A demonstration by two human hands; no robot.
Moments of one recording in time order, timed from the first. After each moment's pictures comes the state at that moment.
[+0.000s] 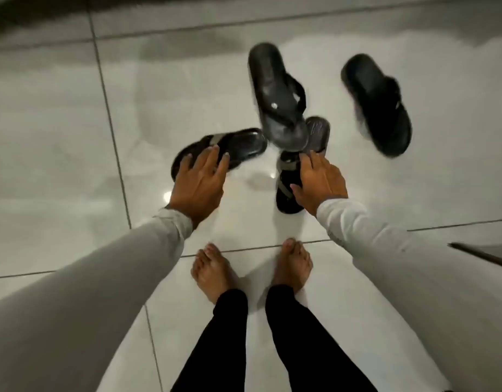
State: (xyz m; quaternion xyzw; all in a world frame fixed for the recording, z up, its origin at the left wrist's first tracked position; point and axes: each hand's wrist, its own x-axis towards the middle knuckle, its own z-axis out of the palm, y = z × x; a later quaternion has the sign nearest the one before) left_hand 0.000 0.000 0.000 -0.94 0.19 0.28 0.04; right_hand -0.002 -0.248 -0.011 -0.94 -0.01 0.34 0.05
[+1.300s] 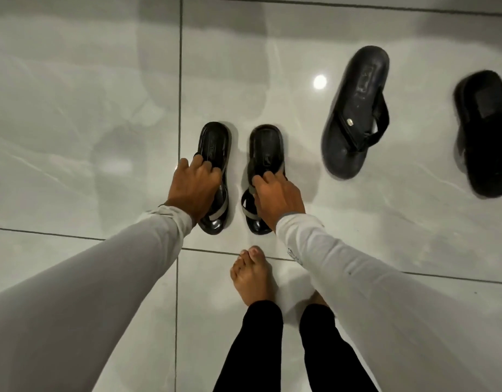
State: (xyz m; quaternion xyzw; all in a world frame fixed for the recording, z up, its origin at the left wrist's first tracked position) left_hand -0.004 0.150 -0.029 -0.93 0.11 0.34 0.10; right_hand -0.006 -0.028 -0.064 -0.91 -0.18 0.34 0.13
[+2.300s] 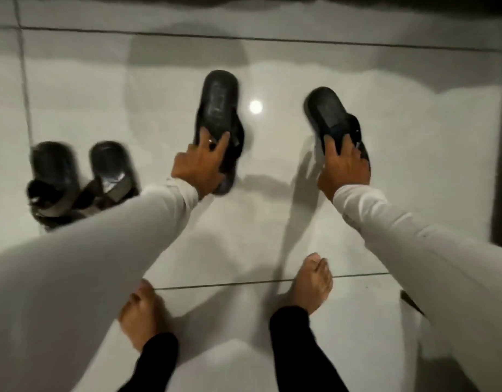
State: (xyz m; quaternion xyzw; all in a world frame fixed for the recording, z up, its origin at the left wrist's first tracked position) left_hand 0.098 -0.124 -0.069 -0.93 0.05 0.35 -0.06; right_hand 0.097 -0.398 -0.062 -0.96 0.07 0.29 -0.04
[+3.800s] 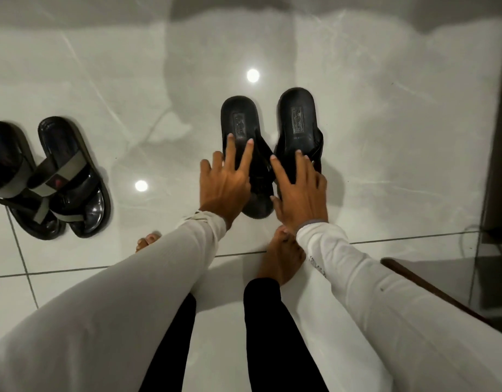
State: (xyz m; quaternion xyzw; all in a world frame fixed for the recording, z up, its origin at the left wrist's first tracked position) left_hand 0.005 -0.265 -0.083 -0.96 0.11 0.24 -0.04; right_hand -0.021 -0.430 -0.079 -0.96 -0.03 0.26 0.05
